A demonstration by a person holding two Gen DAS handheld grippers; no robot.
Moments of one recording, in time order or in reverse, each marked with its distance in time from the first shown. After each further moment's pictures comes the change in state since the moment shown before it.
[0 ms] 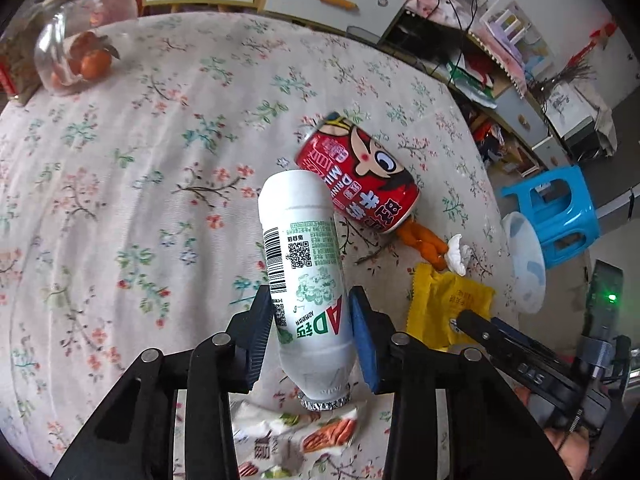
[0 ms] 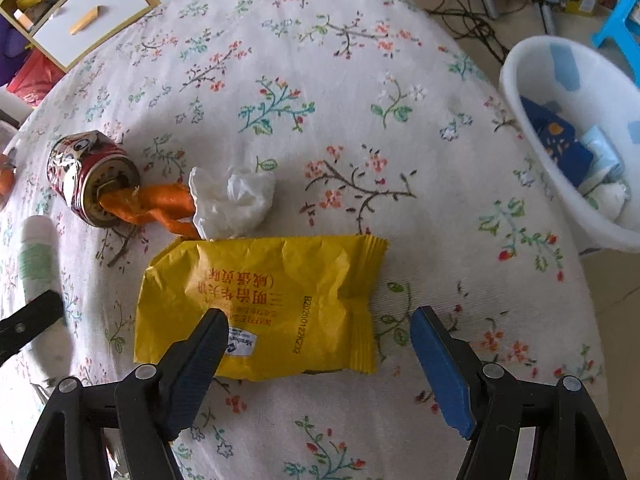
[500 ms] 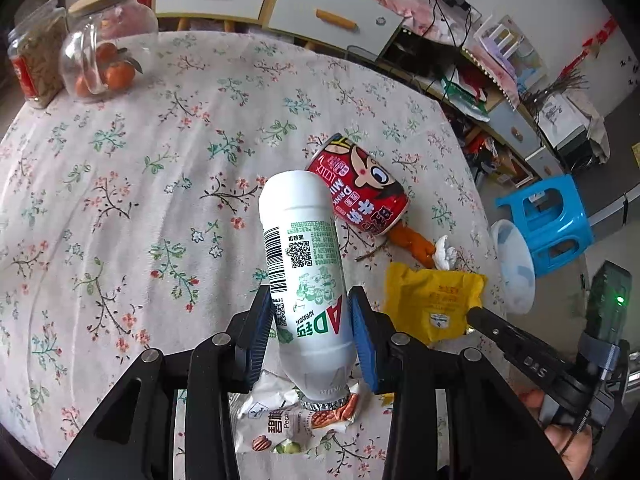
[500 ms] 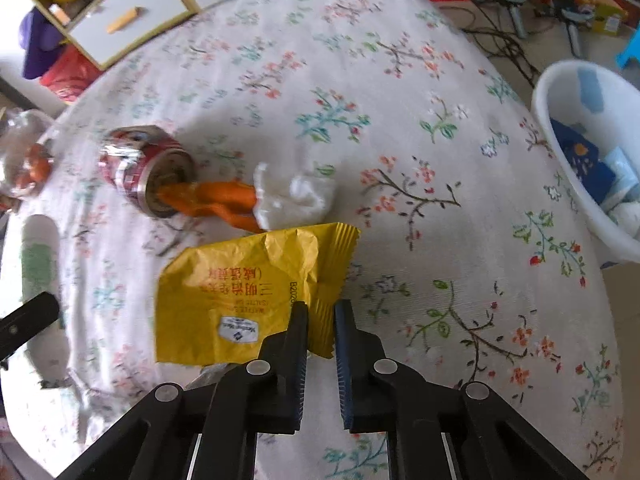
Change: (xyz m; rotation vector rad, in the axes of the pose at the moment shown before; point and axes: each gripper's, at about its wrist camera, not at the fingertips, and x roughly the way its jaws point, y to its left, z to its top) left arm -0.037 0.008 -0.012 -0.009 -0.055 -0.014; right arm -0.020 0.018 -0.008 -0.068 -0.054 0.081
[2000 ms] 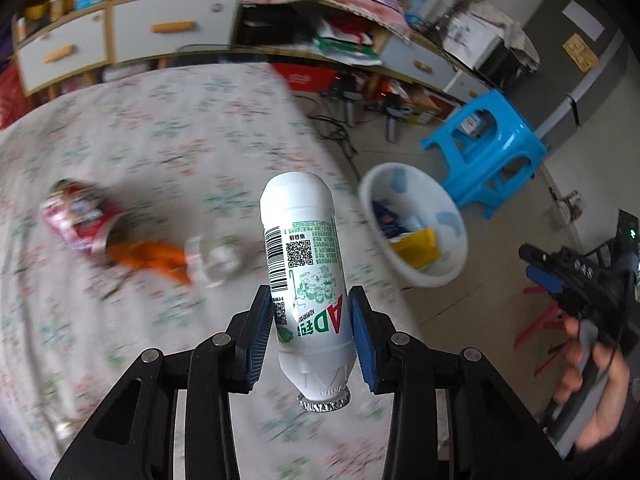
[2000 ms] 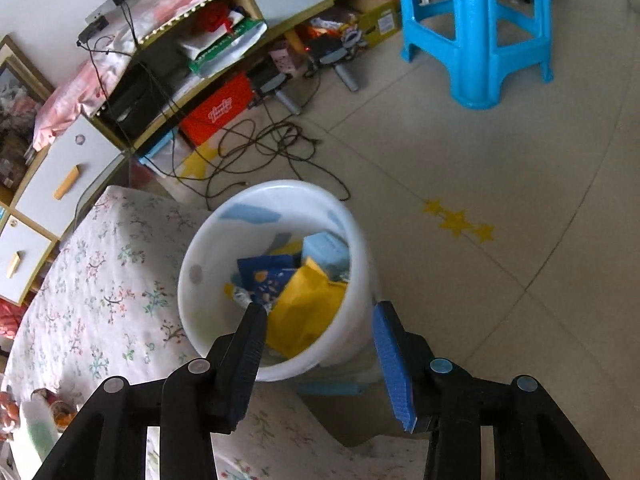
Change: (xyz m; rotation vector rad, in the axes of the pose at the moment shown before) left arm 0.049 -0.207 -0.024 0.338 0.049 -0.145; right arm -0.137 -0.244 0.002 0.526 -0.301 -0.185
